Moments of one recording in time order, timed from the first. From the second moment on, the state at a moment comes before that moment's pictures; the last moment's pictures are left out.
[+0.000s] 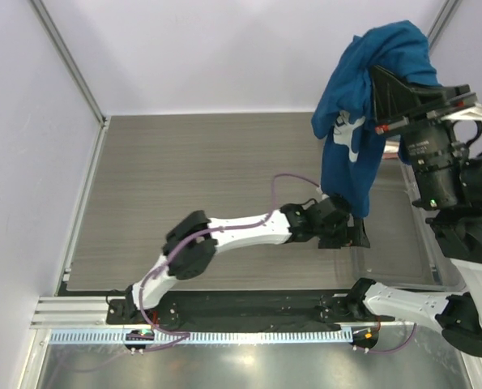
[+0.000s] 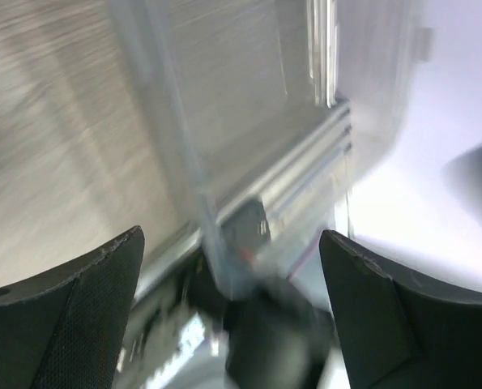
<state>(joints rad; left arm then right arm) -1.24 2.25 1.91 -0.31 0.07 -1.13 0.81 0.99 1.75 -0.14 0.39 -0.02</state>
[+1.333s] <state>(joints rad) -1.12 0.52 1.07 -1.29 -1.02 -1.08 0.74 1.03 0.84 -0.14 0.04 0.40</state>
